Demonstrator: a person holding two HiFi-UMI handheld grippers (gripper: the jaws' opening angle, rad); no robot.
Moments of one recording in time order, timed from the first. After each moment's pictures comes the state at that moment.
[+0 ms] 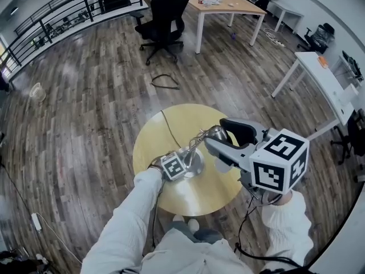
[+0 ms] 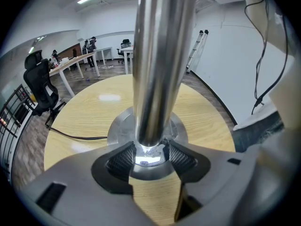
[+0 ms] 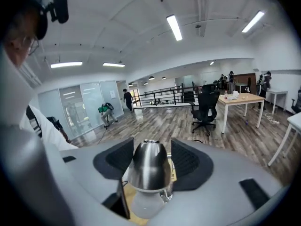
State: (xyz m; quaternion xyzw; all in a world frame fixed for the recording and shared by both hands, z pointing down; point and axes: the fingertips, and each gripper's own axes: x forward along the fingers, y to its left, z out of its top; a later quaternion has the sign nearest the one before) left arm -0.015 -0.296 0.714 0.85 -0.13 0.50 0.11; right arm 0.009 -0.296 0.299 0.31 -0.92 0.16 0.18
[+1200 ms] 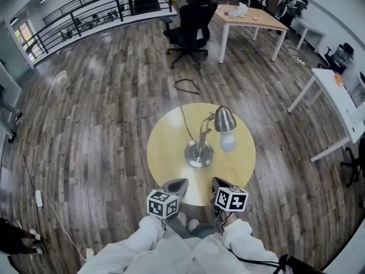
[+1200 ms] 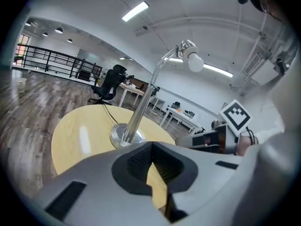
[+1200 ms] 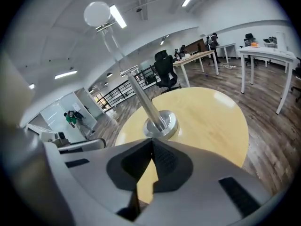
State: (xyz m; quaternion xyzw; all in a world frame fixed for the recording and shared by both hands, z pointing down) left arm -0.039 -0.146 0.593 0.83 -0.45 0.10 0.31; right arm 0.069 -0.173 0.619 0.46 -0.78 0.38 0.18
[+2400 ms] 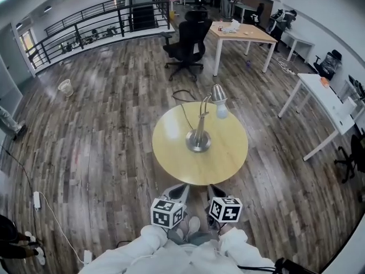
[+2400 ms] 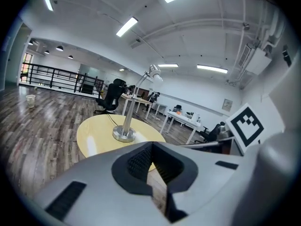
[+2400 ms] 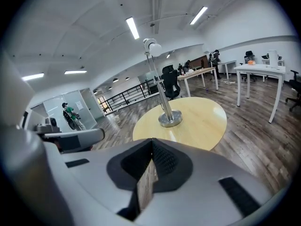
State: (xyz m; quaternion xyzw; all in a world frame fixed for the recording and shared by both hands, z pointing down) left arm -0.033 0.035 0.528 0.83 -0.49 0.09 0.25; right arm 0.057 0.014 0.568 0.49 -0.81 0.30 0.15
